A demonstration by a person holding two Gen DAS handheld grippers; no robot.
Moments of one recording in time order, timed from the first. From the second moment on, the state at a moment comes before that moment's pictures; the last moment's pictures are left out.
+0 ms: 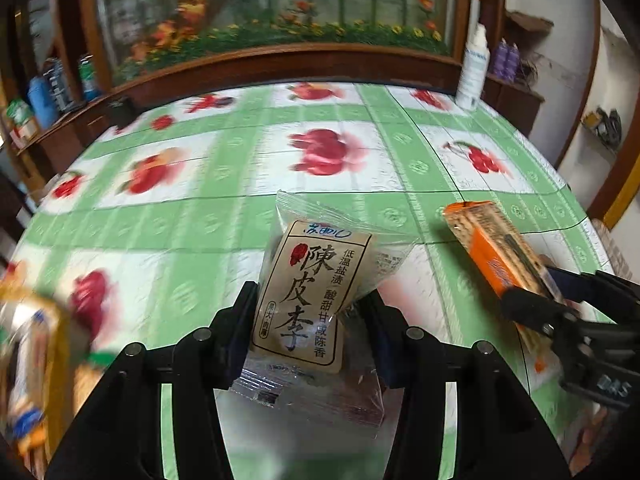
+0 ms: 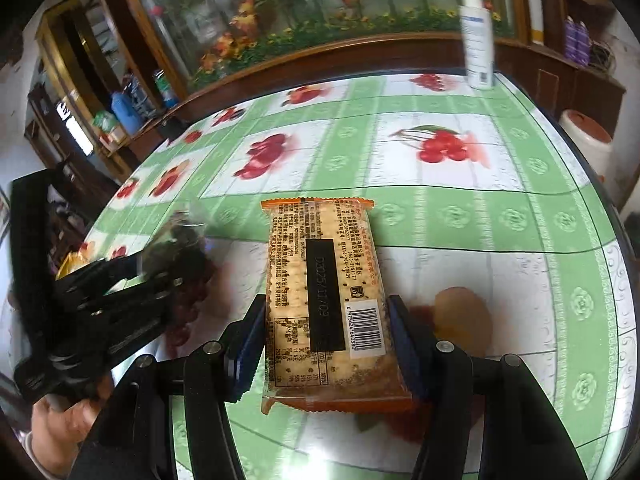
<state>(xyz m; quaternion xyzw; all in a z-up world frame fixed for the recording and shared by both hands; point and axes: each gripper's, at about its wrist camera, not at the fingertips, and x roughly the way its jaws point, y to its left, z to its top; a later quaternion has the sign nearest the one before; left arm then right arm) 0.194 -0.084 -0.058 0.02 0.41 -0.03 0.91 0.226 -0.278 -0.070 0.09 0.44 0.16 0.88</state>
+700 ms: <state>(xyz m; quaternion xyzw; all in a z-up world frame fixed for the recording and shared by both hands) 0.063 0.023 -0.014 -0.05 0.35 0.04 0.93 0.150 -0.169 -0.027 0.09 0.38 0.29 0.87</state>
